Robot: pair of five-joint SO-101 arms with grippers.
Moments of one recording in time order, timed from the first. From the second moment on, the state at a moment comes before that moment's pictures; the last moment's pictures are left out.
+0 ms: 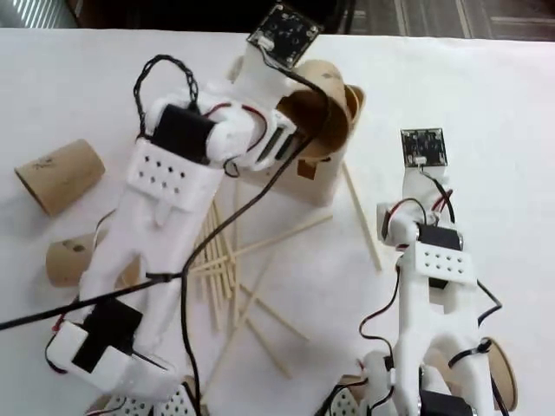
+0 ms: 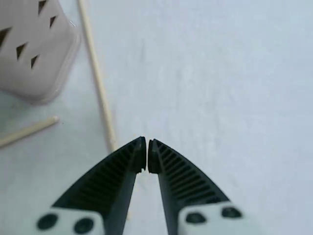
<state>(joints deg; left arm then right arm) 21.1 -0.3 -24.1 81.8 -11.3 7.8 -30.5 54.1 39.8 14.1</state>
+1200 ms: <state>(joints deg) 18.4 15.8 -32.7 57.5 -7.4 7.1 -30.5 54.1 39.8 14.1</state>
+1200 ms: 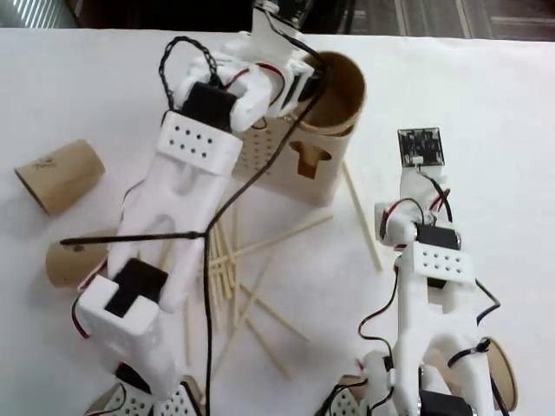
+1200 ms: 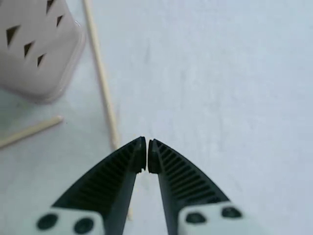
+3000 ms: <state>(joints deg) -33.3 -12.0 -14.9 99.6 -14.4 5.3 -30.5 56.0 36.6 14.1</state>
